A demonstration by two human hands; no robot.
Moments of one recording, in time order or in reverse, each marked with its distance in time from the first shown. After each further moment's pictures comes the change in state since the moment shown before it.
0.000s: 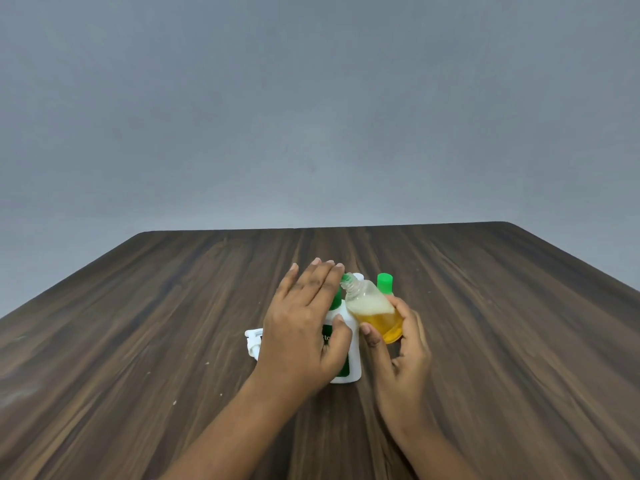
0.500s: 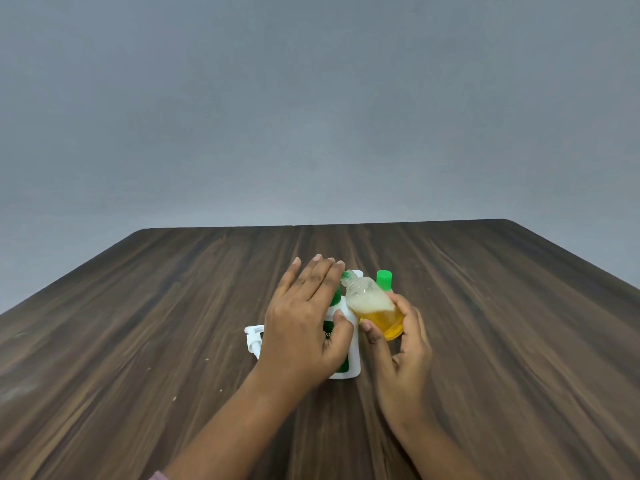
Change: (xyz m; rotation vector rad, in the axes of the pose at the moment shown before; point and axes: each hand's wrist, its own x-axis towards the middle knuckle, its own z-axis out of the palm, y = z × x) left_hand 0.001 0.000 0.002 0.000 0.019 0.005; right_hand 0.001 -0.001 -0.001 -0.046 0.012 -0.003
